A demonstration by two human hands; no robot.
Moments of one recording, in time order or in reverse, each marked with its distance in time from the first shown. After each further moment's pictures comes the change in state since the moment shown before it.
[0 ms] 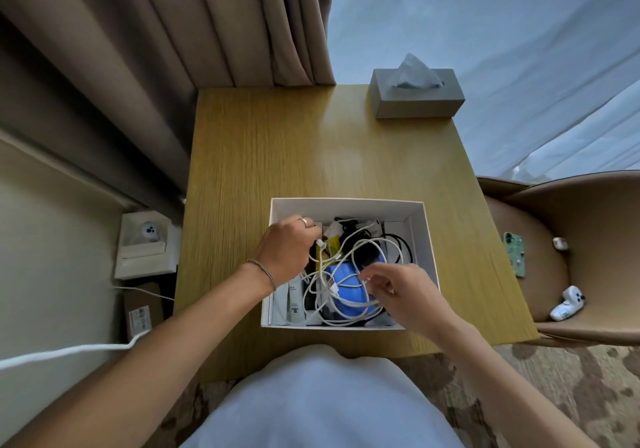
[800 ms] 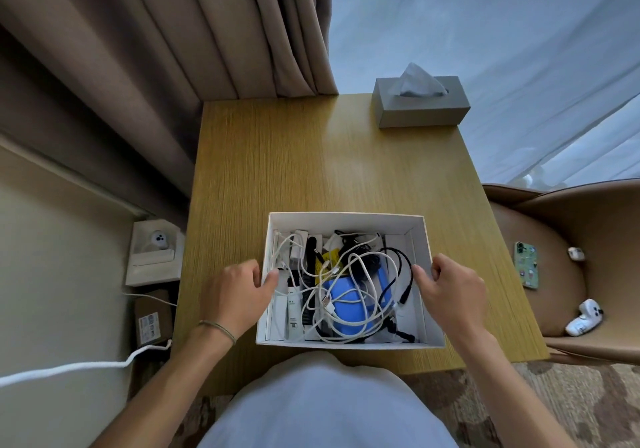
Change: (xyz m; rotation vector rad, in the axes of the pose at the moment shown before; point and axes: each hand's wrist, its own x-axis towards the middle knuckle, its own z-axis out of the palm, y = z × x) left_hand -0.066 -0.011 -0.020 -0.075 -0.090 -0.654; right_hand 0.006 0.056 -0.022 -0.103 0.401 0.340
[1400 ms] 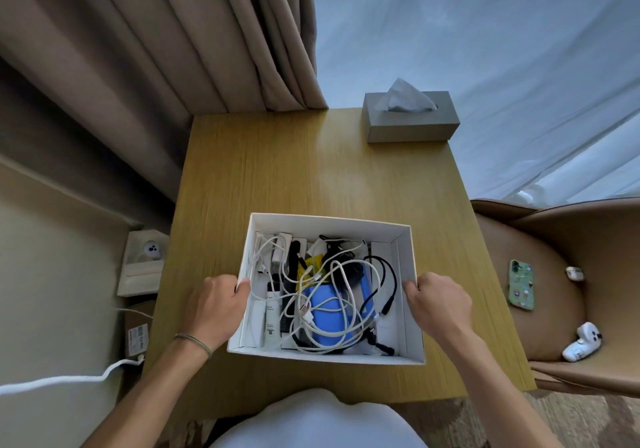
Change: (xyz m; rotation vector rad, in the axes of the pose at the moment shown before) left_hand 0.011 0.034 -0.005 -0.046 -0.065 -0.125; right_hand 0.040 0.025 -0.001 -0.208 -0.262 0.102
